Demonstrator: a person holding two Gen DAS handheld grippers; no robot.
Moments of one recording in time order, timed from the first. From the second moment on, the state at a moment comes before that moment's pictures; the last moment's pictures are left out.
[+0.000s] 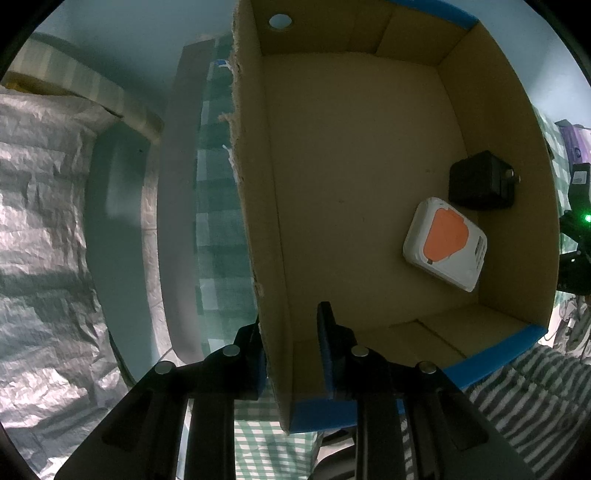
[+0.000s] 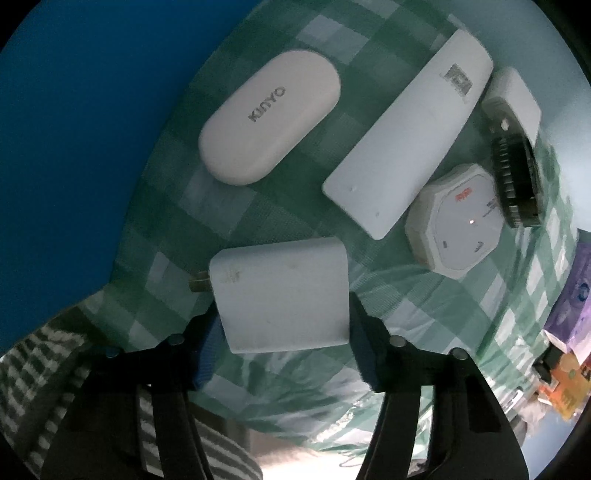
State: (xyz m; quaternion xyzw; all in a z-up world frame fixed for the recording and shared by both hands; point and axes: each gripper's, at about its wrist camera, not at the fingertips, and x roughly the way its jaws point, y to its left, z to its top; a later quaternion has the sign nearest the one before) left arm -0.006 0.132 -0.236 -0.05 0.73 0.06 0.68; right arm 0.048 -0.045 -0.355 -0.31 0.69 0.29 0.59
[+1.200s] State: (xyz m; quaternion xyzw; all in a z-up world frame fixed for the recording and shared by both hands) left arm -0.009 0.129 -0.237 -0.05 0.73 0.06 0.68; right arm 0.060 -0.056 -0.214 -0.25 0.63 0.35 0.65
